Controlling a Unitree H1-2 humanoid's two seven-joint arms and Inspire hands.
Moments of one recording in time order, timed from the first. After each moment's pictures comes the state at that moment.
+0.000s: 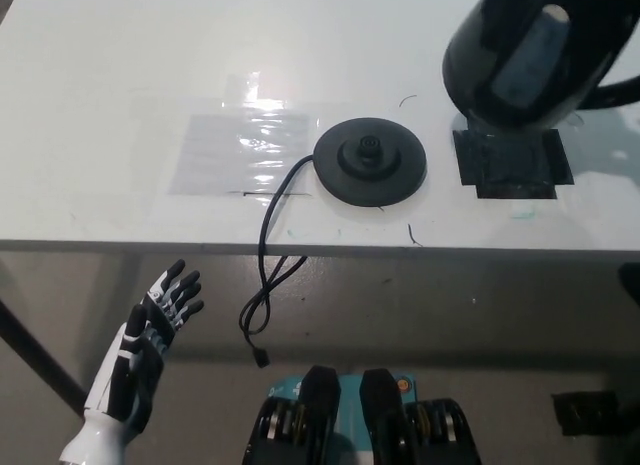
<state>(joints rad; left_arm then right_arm) 0.03 0.16 0.01 -0.17 -0.17 -0.08 -0.17 -0.78 -0.18 -0.40 0.35 0.30 0.07 -0.05</state>
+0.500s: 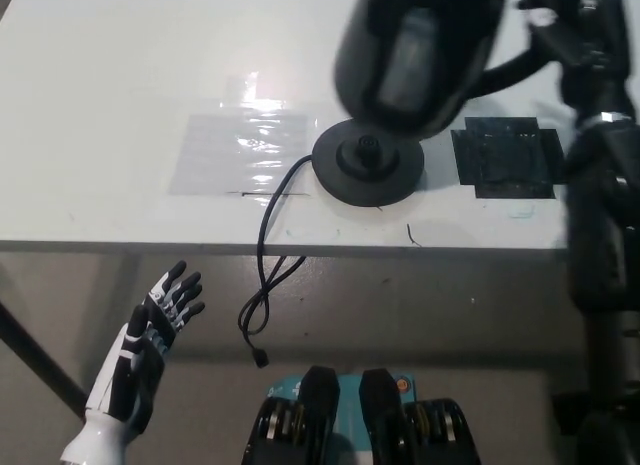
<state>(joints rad) 0.02 0.17 0.01 -0.16 -0.17 -0.08 -0.17 -0.87 -0.08 -0.18 0.43 0.21 0.07 -0.07</state>
